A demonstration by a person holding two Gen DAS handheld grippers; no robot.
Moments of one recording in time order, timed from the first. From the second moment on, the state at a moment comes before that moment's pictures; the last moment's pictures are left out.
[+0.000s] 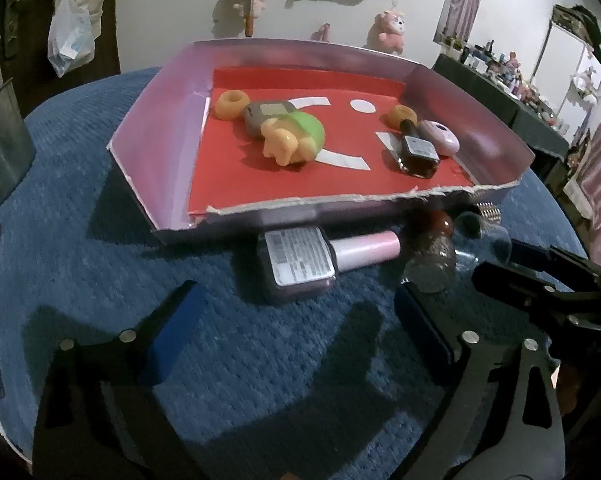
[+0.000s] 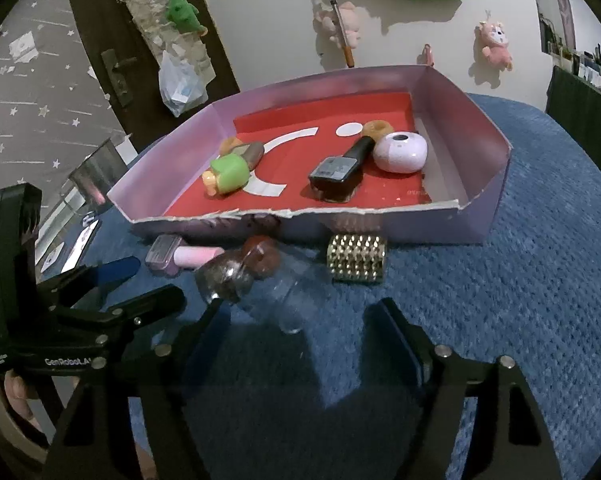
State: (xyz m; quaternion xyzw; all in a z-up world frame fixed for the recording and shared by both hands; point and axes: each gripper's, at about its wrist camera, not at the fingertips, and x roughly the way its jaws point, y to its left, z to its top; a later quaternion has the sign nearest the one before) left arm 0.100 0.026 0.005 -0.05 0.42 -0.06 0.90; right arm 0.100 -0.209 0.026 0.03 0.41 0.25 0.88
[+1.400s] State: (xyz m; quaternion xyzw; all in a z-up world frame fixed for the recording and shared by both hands) left arm 0.100 0.027 0.007 -0.04 0.40 -0.09 0.91; right arm 0.095 -0.181 0.027 0.02 0.39 0.30 0.87
